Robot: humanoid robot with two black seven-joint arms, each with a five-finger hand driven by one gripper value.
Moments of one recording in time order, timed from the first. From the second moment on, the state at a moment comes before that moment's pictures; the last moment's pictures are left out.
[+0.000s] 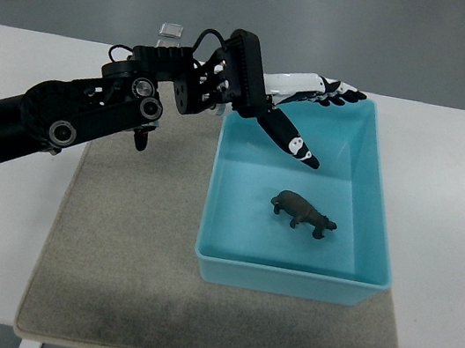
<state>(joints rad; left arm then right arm) -1.07 0.26 -0.46 -1.09 0.96 -0.22 -0.13 0.04 0.00 -0.01 0.07 -0.05 0.17 0.06</state>
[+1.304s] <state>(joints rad) -0.90 0.44 -0.50 -1.01 0.15 -0.02 -0.32 0.04 0.00 -0.01 0.07 -0.05 0.17 0.06</state>
